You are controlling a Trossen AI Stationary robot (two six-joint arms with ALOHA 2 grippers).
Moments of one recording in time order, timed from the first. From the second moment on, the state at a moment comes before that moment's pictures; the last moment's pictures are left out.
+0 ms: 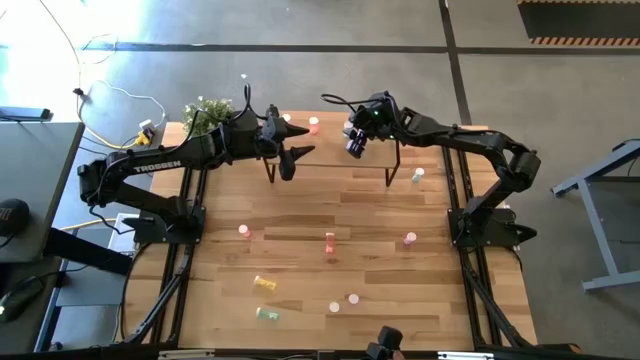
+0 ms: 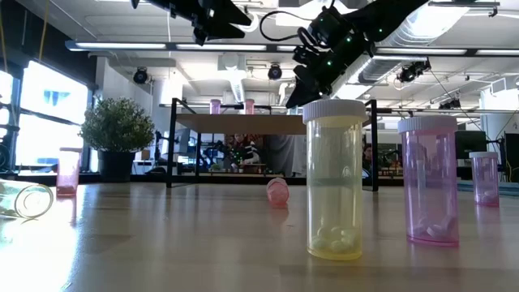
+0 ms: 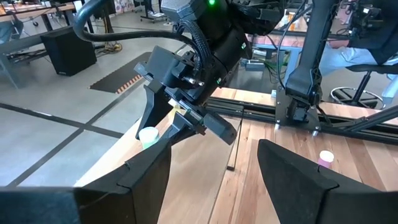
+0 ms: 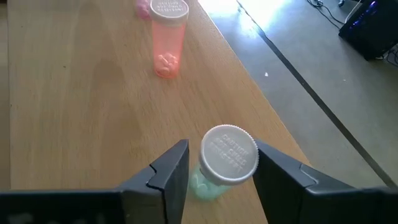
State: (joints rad) left arm 0.46 1.26 1.05 -0.02 0.01 0.03; right arm -0.57 1.60 1.20 -0.20 0.01 -0.23
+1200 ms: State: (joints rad) left arm 0.45 1.25 1.05 -0.17 0.02 0.03; right arm -0.50 1.60 1.61 -0.76 -0.06 0.06
